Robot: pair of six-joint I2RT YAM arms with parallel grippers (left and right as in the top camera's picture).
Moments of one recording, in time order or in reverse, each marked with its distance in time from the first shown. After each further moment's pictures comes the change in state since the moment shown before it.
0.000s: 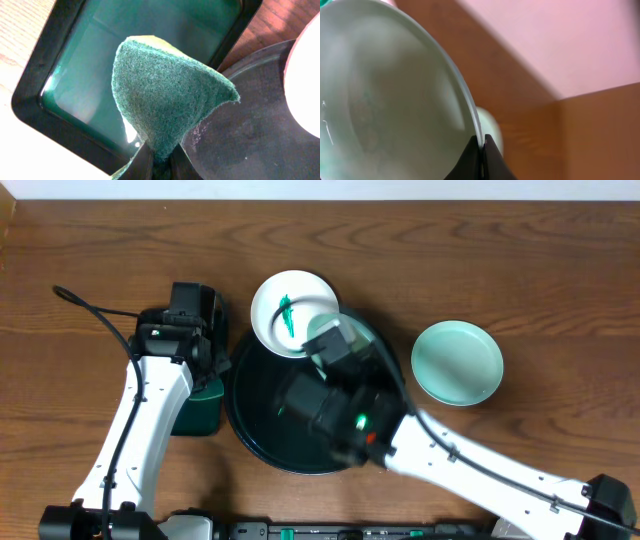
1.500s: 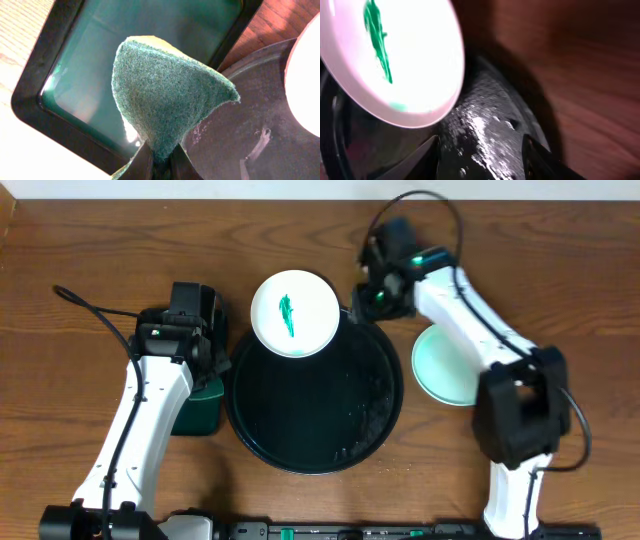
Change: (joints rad) left arm 0.000 0.001 0.000 0.001 0.001 0.001; right arm -0.661 0.520 0.322 0.192 -1.292 -0.100
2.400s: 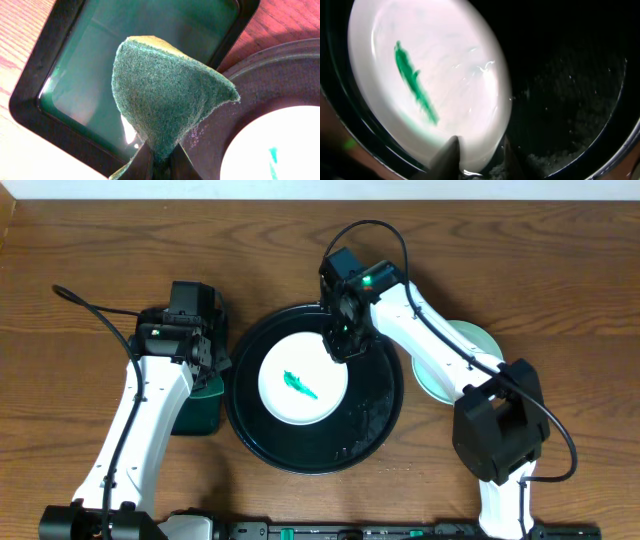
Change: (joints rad) left arm 0.000 0.000 0.000 0.012 0.000 0.000; right arm 0.192 -0.014 0.060 -0.315 0.047 0.009
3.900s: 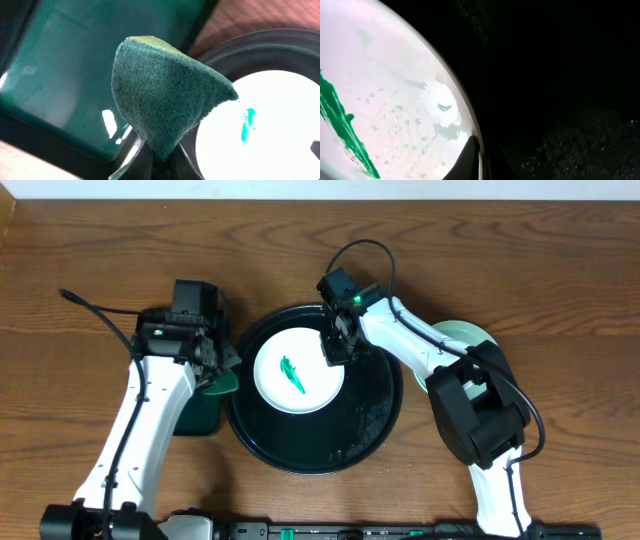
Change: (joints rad) left arm -0.022 0.000 0.000 0.035 0.112 -0.026; right arm -0.005 0.111 -0.146 0.316 0.064 0.114
